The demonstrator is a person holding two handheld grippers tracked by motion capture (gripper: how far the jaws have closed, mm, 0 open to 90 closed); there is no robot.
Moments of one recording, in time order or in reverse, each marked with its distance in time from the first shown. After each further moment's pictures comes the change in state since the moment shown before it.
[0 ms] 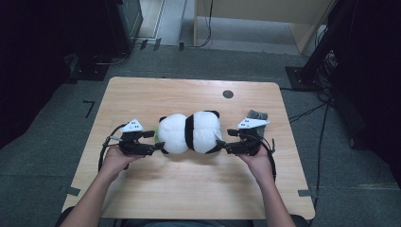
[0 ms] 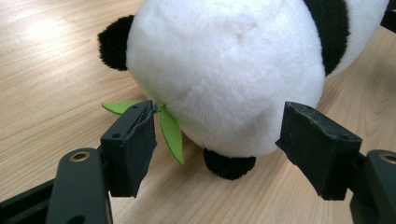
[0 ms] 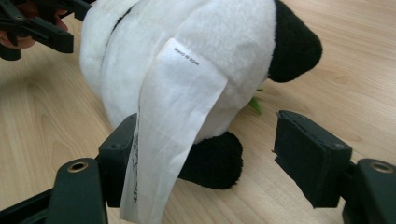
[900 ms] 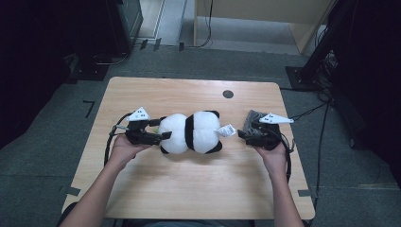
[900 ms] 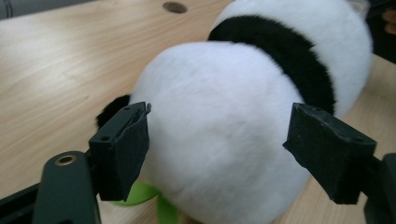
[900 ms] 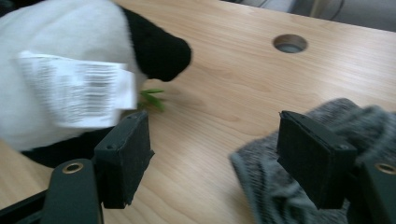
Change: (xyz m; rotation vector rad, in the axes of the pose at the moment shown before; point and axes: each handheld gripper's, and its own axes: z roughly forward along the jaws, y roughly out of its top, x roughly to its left) left arm -0.008 0.037 0.011 -0.072 -0.005 0.069; right arm -0.050 -0.014 -0.038 -0.085 -0.217 0.089
